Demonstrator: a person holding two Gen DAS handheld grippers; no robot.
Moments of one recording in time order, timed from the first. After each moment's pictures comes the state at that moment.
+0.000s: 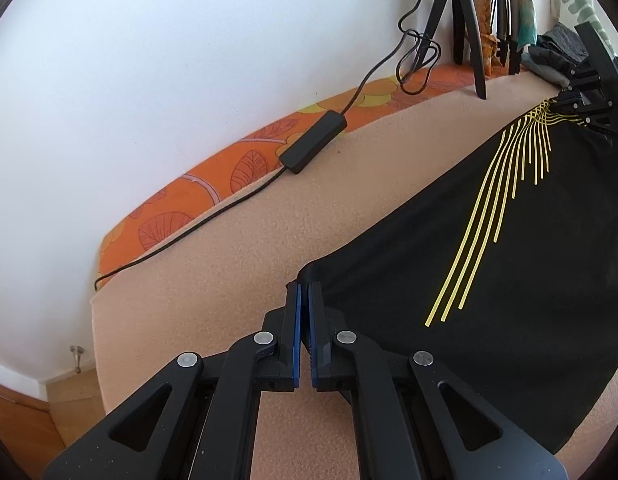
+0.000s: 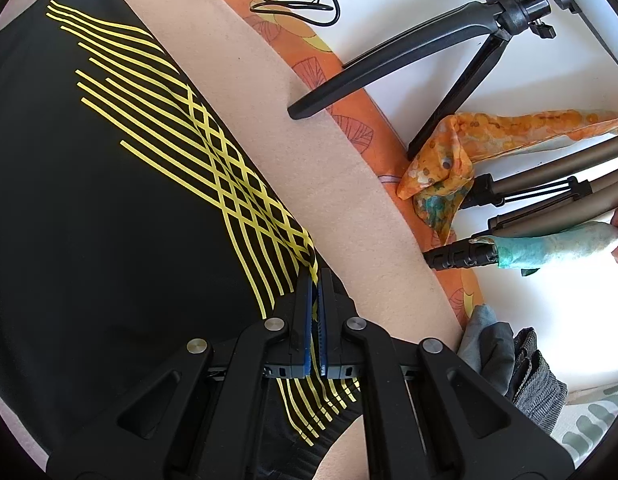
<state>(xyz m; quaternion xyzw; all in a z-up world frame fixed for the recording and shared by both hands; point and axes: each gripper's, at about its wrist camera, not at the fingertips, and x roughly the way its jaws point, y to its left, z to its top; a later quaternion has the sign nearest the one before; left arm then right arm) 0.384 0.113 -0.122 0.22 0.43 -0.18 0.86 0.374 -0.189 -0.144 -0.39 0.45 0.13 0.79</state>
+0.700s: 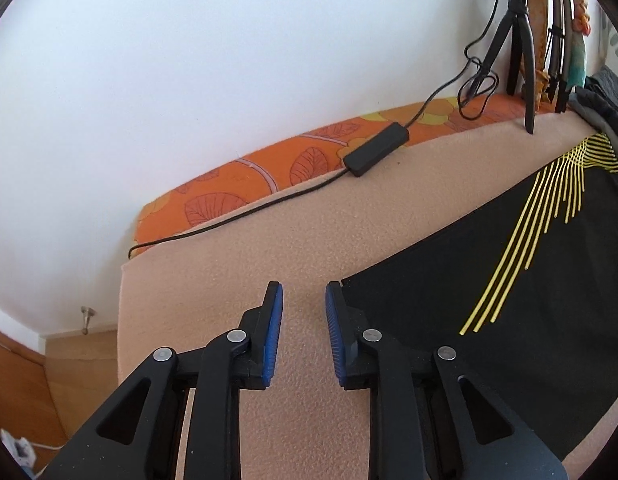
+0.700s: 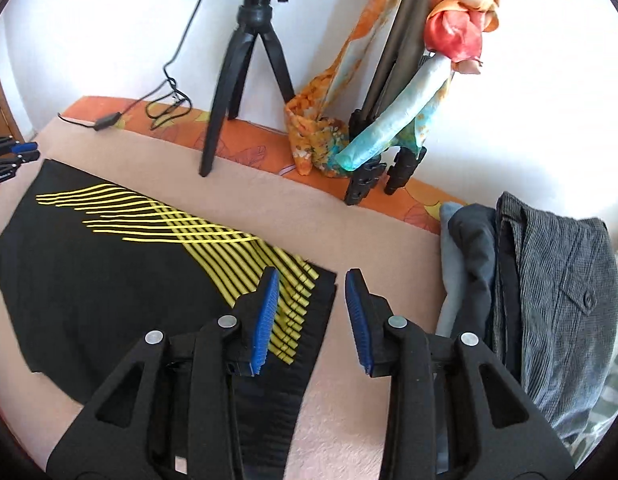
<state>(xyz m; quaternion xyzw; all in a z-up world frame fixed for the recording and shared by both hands) 0.378 0.142 -0.100 0.16 0.42 -0.10 0.89 0.335 -0.292 -0.061 -0.09 0.44 0.08 0.89</state>
